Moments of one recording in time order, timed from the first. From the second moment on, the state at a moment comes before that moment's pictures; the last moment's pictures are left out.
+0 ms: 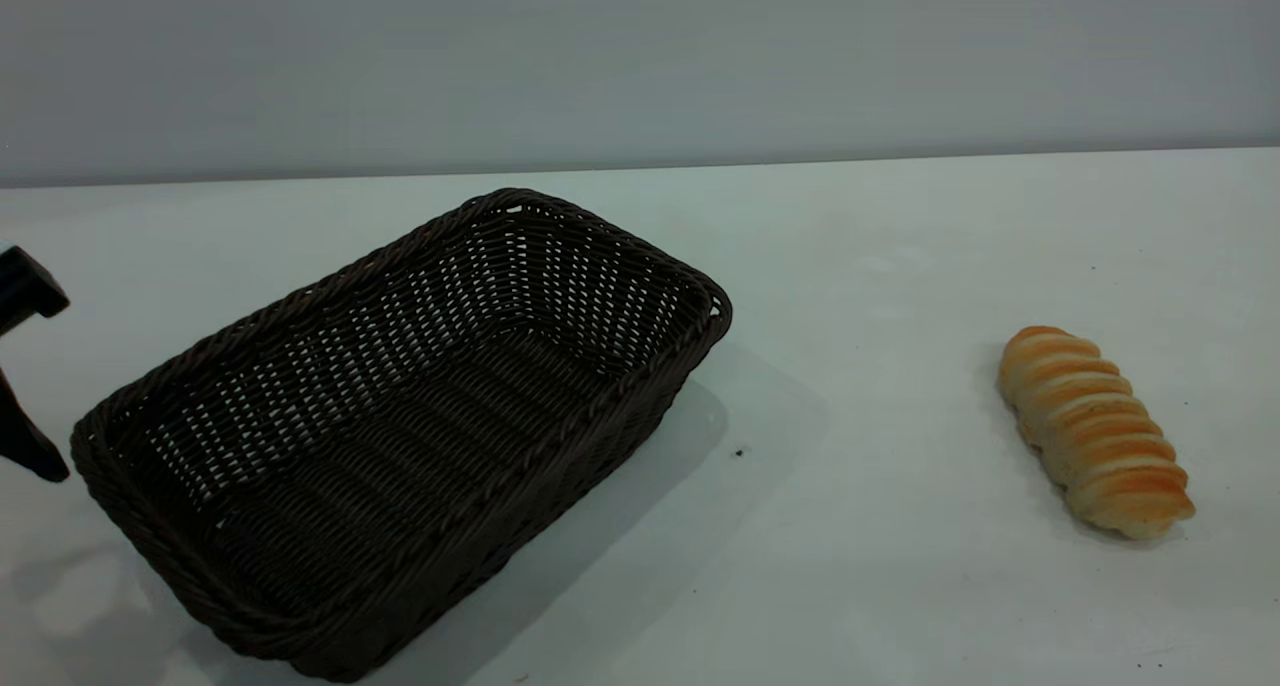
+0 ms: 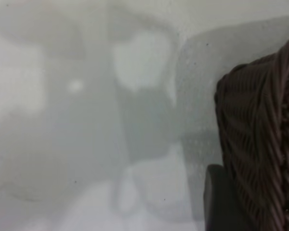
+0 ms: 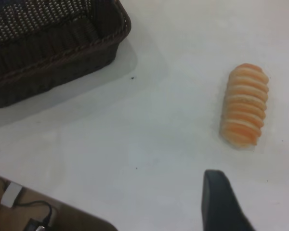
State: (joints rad) left arm -0.09 1.49 -0.45 -0.11 0.10 -0.75; right arm 0.08 0.28 -0.44 0.36 0.89 -0.33
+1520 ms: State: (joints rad) left arm -0.17 1.76 -0.46 -0.22 -0.07 -0.79; right arm 0.13 0.28 -0.44 0.36 0.89 -0.33
